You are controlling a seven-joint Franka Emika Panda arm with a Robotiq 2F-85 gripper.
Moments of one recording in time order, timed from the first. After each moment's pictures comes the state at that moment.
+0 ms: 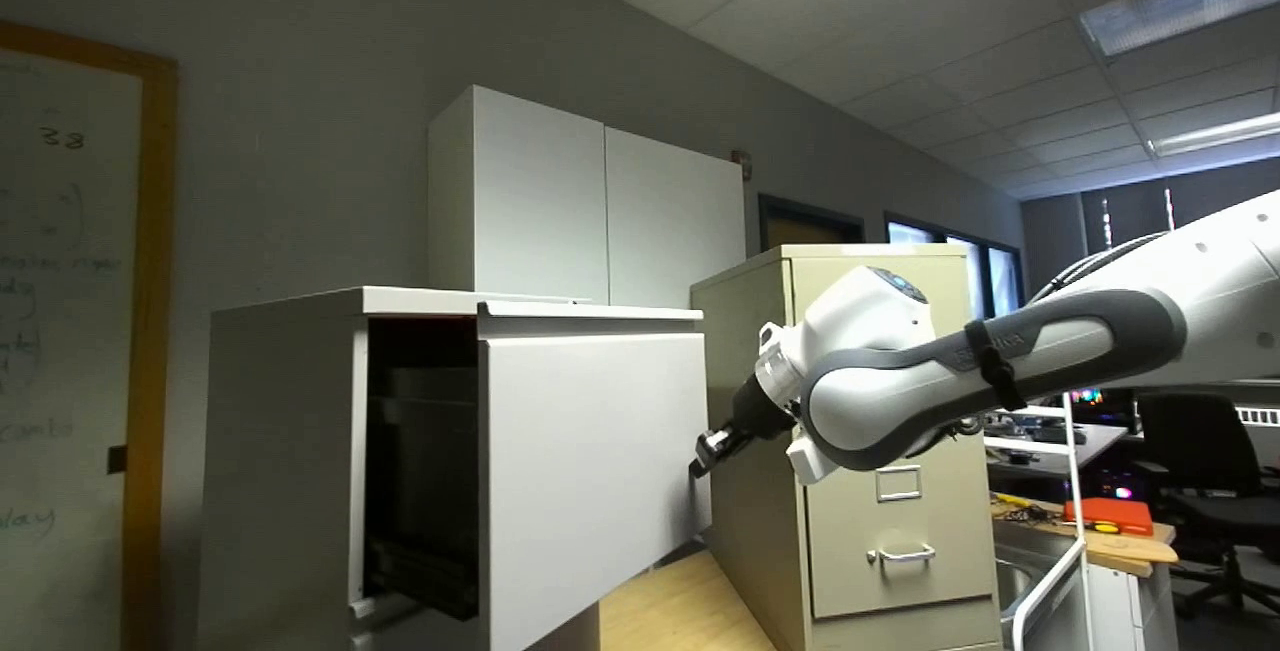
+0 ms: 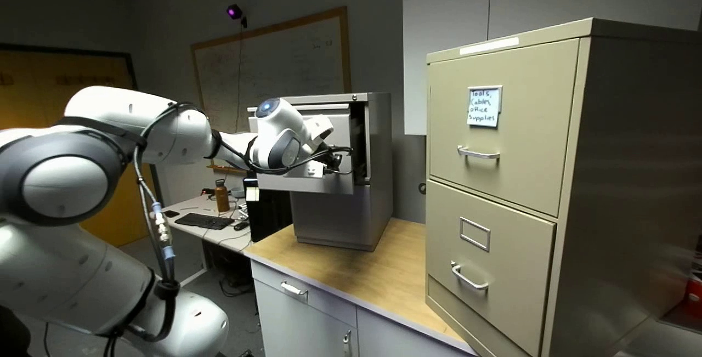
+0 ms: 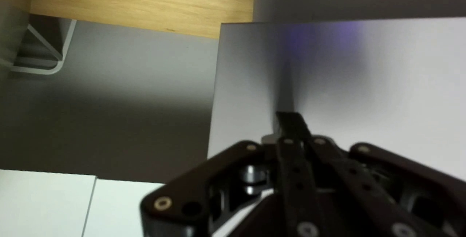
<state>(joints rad) 0.12 -0.57 -0.10 -2.49 -0.03 2.81 -0.12</state>
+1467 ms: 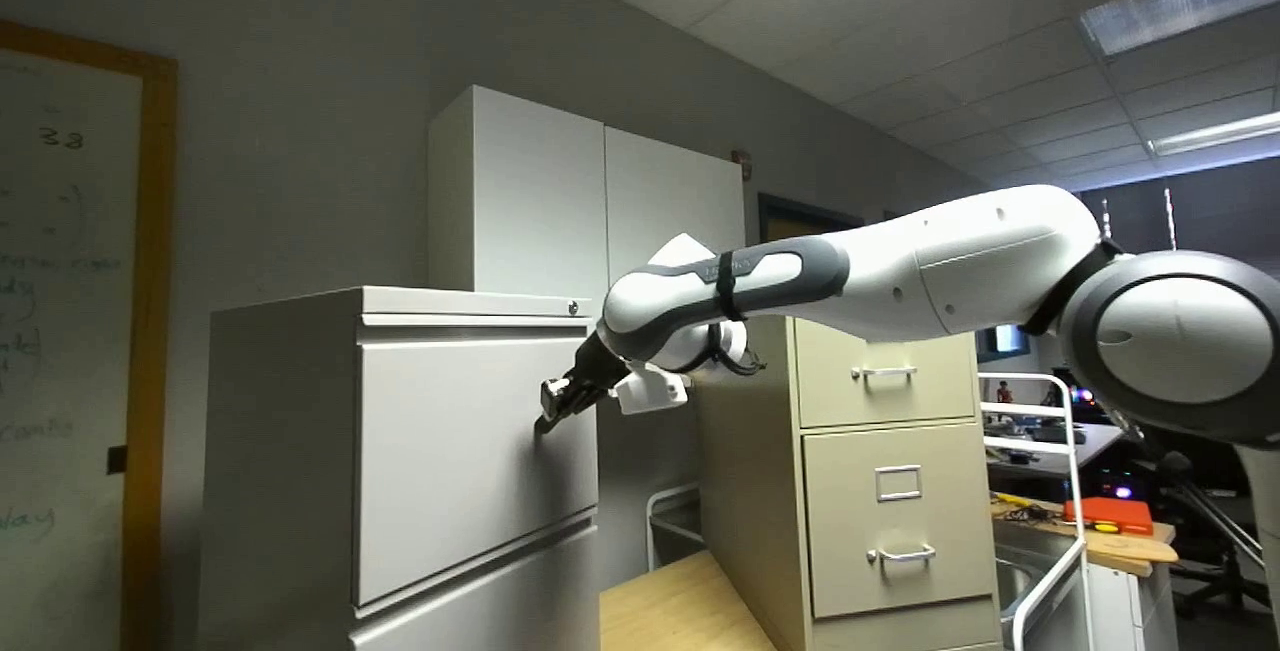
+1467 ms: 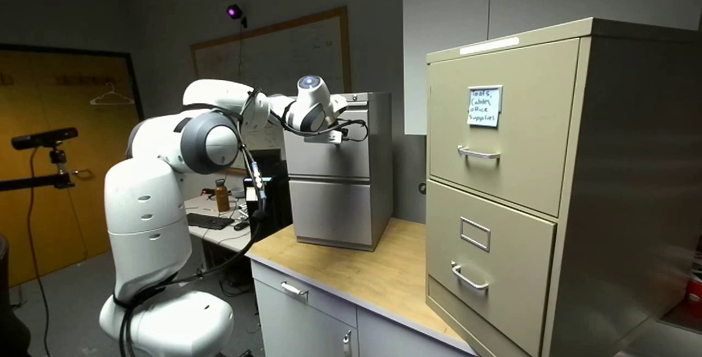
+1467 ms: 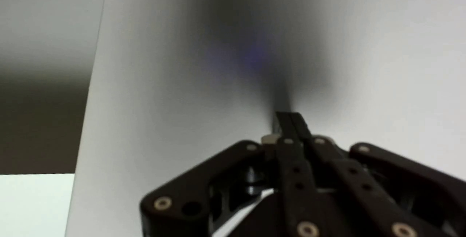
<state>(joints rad) 0.27 0.04 -0.12 -1.70 0.31 2.58 -0.33</state>
